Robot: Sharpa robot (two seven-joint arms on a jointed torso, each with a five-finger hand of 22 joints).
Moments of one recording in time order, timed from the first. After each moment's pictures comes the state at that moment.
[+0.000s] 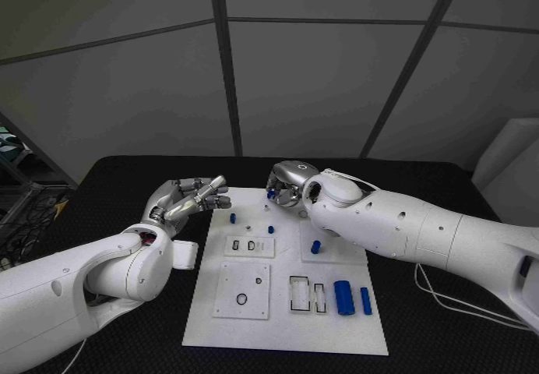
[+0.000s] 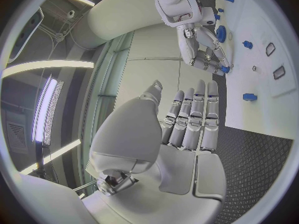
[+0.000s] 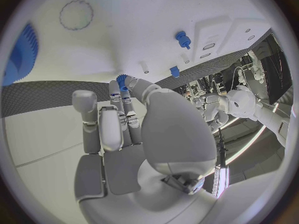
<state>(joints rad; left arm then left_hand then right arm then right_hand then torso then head) 1.09 -0.92 0.06 1.68 -0.06 -0.50 0.42 1.38 -0.03 0.09 0.17 0.14 0.96 0.22 0.09 0.07 1.03 0.18 0.09 0.07 1.09 0.12 0.20 0.20 0.19 0.86 0.24 0.40 0.20 1.23 -0.42 0.02 1.11 -1.63 -0.30 -0.20 1.36 -0.15 0.49 0.02 0.17 1.11 0.14 0.07 0.07 1.25 0.08 0.06 0.07 1.46 0.00 1.36 1.16 0.14 1.18 0.09 1.20 0.90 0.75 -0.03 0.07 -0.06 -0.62</state>
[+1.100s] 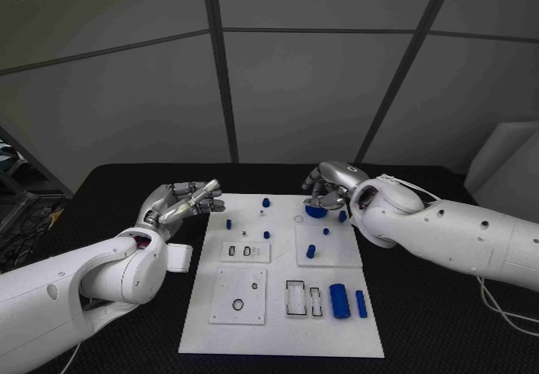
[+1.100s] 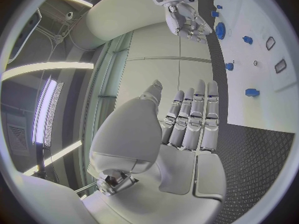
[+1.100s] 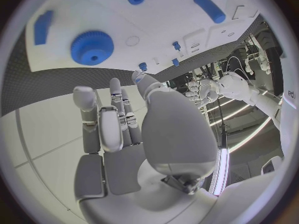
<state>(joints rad) 1.09 -0.93 0.06 1.66 -0.06 -0.50 0.42 1.38 -0.03 0.08 0.16 0.13 0.96 0.22 0.09 0.07 1.03 0.18 0.09 0.07 1.09 0.12 0.20 0.20 0.19 0.86 0.24 0.40 0.20 1.23 -0.77 0.02 1.41 -1.51 -0.40 -0.21 1.35 -0.19 0.28 0.10 0.23 0.97 0.16 0.11 0.07 1.27 0.07 0.27 0.11 1.47 0.00 1.39 1.17 0.16 1.18 0.10 1.18 0.85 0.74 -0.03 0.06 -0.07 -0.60</state>
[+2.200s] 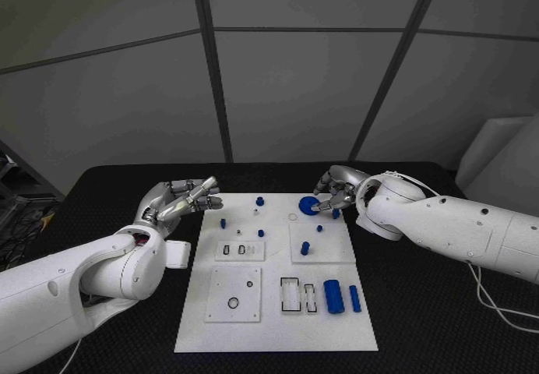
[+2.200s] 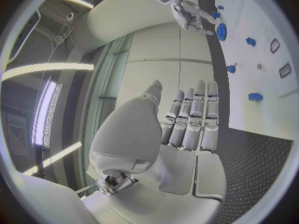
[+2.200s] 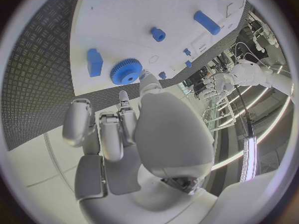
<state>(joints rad) 1.09 -0.91 0.06 1.63 -0.06 -0.49 0.42 1.38 -0.03 0.08 0.16 0.13 0.96 0.22 0.09 0.07 1.03 0.18 0.09 0.07 1.09 0.12 0.20 0.20 0.19 0.86 0.24 0.40 0.20 1.23 -0.75 0.02 1.33 -1.34 -0.26 -0.31 1.46 -0.15 -0.05 0.29 0.30 0.89 0.15 0.21 0.07 1.44 0.07 1.41 1.31 1.47 -0.01 1.54 1.31 0.09 1.37 0.10 1.38 1.19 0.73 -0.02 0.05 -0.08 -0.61</state>
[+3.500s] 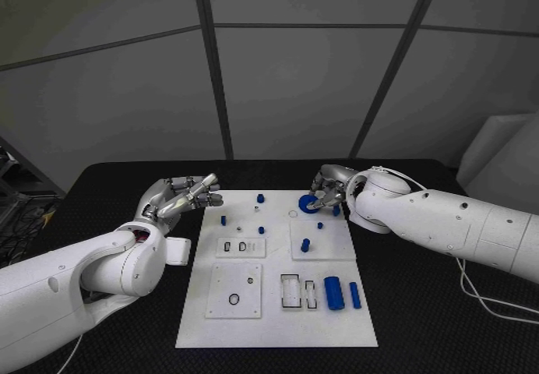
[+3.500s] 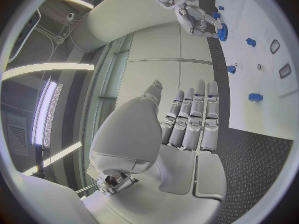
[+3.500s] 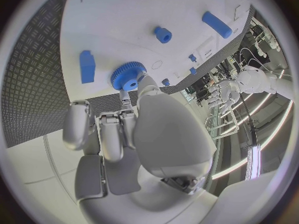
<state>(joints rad) 1.09 -0.91 0.06 1.63 -0.06 -0.49 0.42 1.38 -0.03 0.08 0.16 0.13 0.96 0.22 0.09 0.07 1.03 0.18 0.09 0.07 1.09 0.12 0.20 0.20 0.19 0.86 0.24 0.40 0.20 1.23 -0.68 0.03 1.26 -1.40 -0.19 -0.35 1.50 -0.07 -0.01 0.24 0.27 0.99 0.13 0.25 0.07 1.47 0.05 1.45 1.31 1.47 -0.01 1.54 1.31 0.08 1.38 0.10 1.40 1.23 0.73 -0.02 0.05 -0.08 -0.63</state>
